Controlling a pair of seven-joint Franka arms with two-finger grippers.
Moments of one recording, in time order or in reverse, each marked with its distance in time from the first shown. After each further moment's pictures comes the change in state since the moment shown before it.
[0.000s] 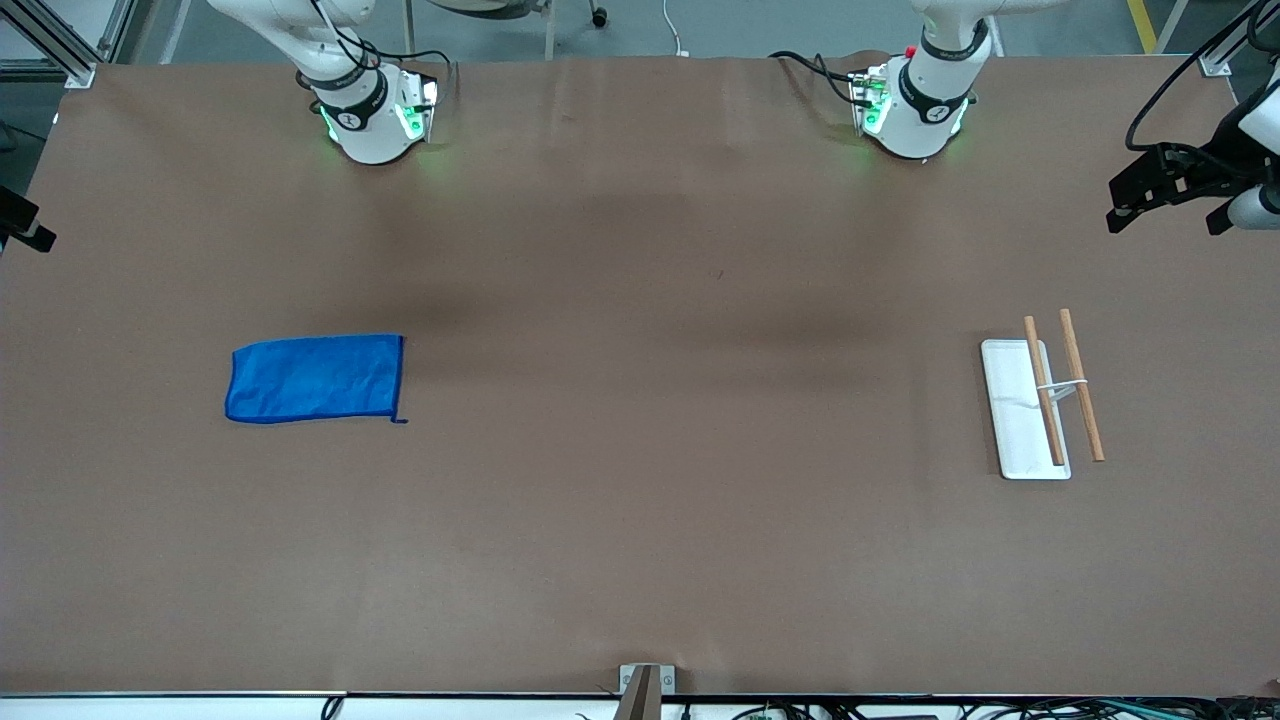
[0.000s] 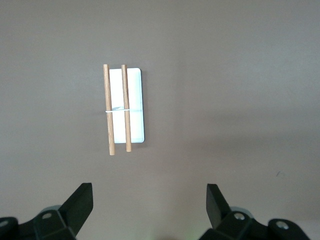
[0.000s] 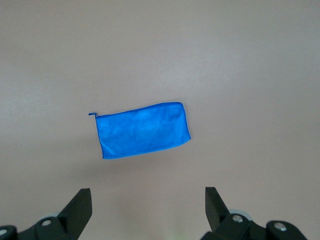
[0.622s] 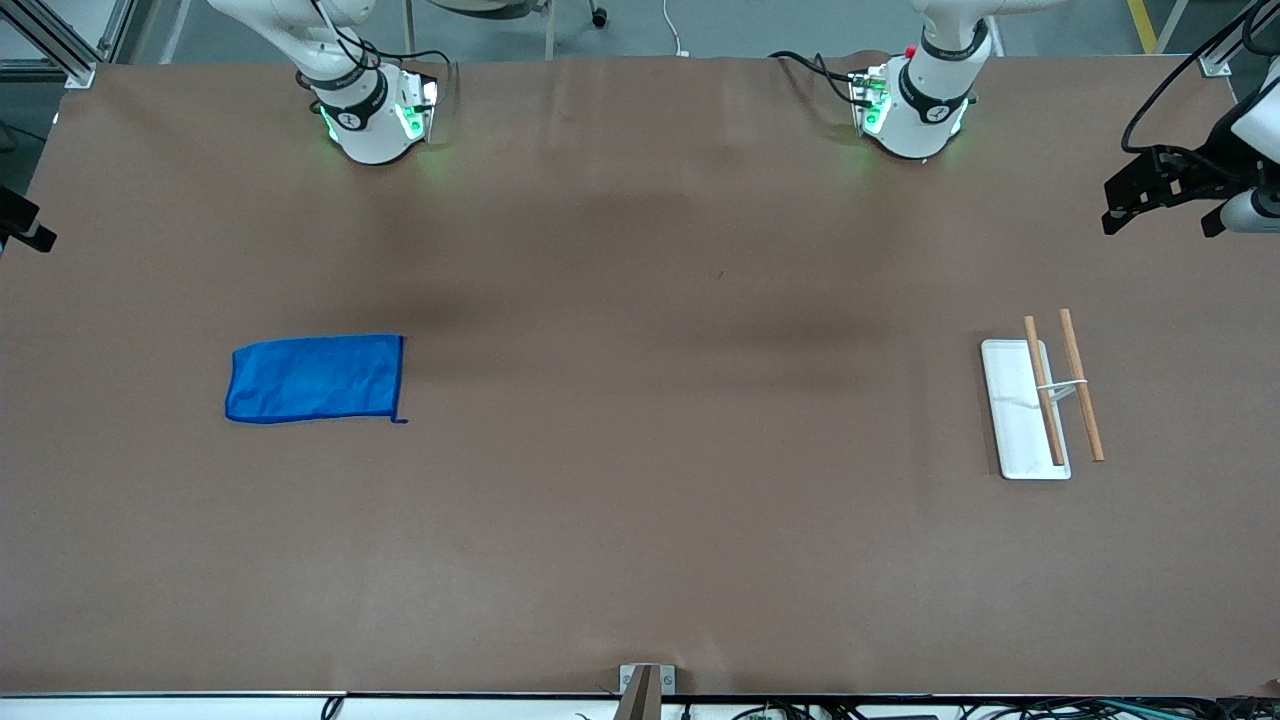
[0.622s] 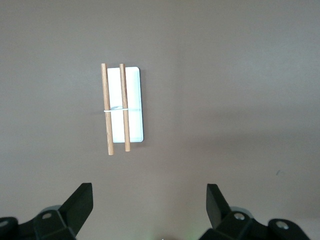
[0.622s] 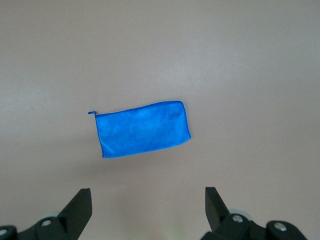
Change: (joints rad) left arm 0.002 0.012 -0.005 0.000 -0.001 -0.002 0.000; right arm 0.000 0.016 0.003 -0.001 0.000 -0.002 -0.002
